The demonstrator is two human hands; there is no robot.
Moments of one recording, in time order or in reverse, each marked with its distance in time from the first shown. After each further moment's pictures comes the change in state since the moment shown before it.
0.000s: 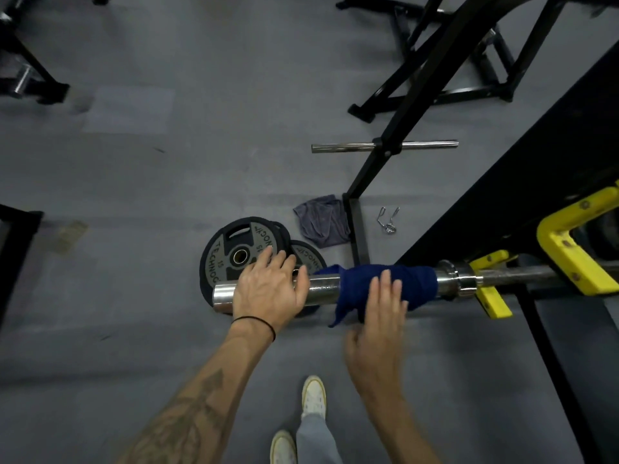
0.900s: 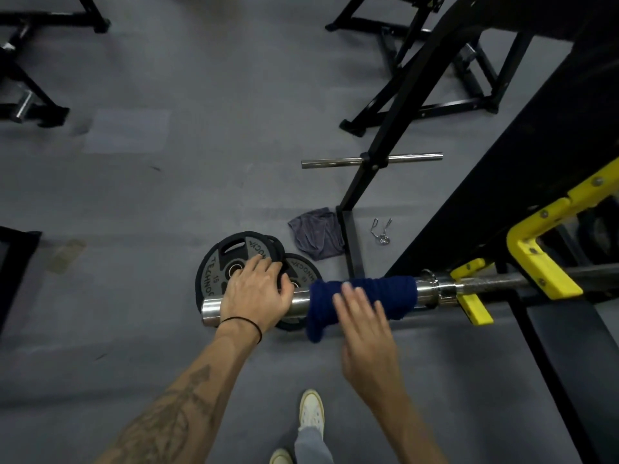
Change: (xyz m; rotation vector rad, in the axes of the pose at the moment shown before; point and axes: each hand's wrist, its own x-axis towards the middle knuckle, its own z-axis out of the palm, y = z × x) left_hand 0.010 0.000 -0.012 -0.037 -0.031 0.028; right_hand 0.004 0.030 -0.011 -0.066 -0.093 -0.336
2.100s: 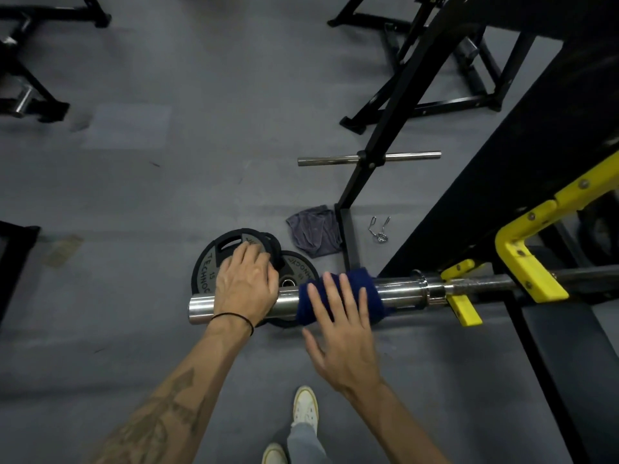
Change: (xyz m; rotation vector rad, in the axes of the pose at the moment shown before) left_hand 0.008 0.006 0.000 -0.052 0.184 -0.047; right_hand 0.026 -0.010 0.000 -0.067 -0.026 -0.035
